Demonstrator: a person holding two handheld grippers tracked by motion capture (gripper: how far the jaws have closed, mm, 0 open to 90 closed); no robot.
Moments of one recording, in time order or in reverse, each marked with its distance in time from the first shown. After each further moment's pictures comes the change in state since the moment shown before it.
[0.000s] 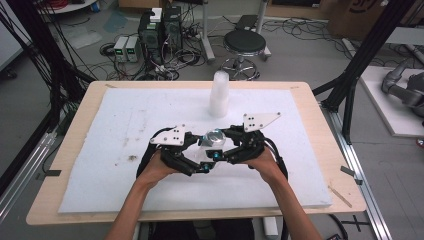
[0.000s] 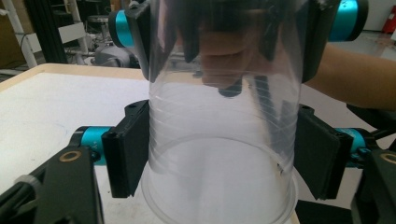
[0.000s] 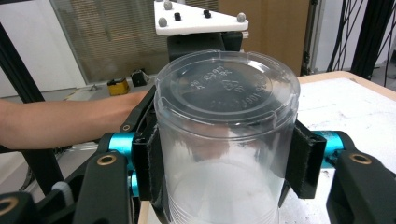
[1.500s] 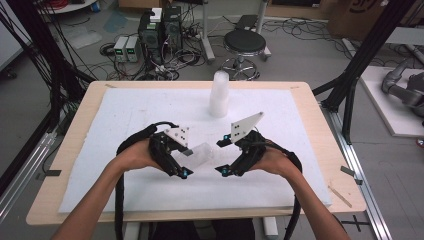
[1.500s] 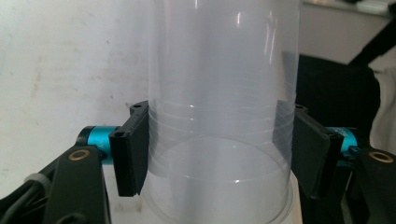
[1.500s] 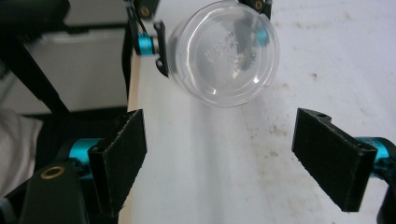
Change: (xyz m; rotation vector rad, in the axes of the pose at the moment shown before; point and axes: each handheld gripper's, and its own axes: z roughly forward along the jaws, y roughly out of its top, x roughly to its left) left arm 0.004 0.037 -0.021 0.732 -0.039 -0.016; right arm 0.010 0.013 0.003 0.536 -0.071 -0.115
